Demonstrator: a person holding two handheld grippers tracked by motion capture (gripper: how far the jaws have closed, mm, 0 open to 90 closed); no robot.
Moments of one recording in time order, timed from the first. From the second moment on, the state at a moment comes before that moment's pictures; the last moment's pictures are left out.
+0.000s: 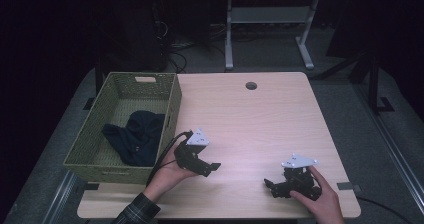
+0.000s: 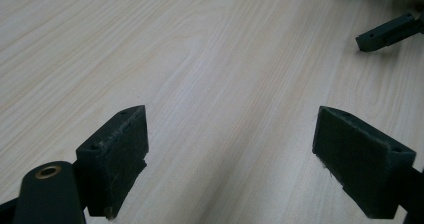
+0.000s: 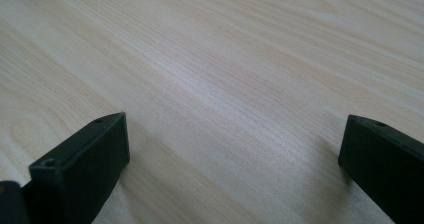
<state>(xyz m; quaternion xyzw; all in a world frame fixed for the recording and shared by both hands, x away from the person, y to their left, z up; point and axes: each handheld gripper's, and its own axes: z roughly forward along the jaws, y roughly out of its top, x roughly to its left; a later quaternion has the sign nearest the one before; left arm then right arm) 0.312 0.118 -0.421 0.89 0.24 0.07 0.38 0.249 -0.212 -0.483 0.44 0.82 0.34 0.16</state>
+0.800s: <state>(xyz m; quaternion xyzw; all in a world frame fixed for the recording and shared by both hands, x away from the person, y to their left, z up) 0.314 0.120 -0.396 0.89 0.23 0.06 0.39 0.249 -0.212 -0.483 0.44 0.82 0.34 0.16</state>
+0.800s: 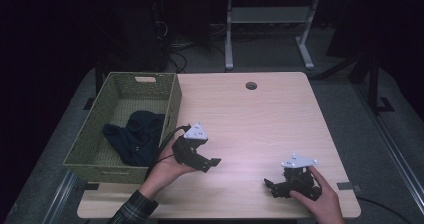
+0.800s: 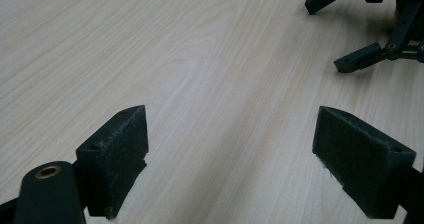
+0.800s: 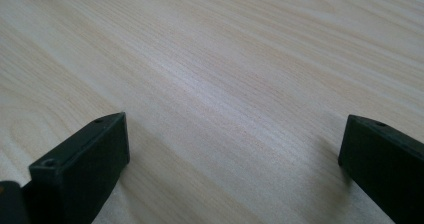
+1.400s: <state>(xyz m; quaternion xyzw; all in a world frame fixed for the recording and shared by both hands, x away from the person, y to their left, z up) 0.322 0.130 -0.373 0.88 0.24 0.07 0.40 0.249 -0.212 -0.483 0.44 0.82 0.34 0.16</state>
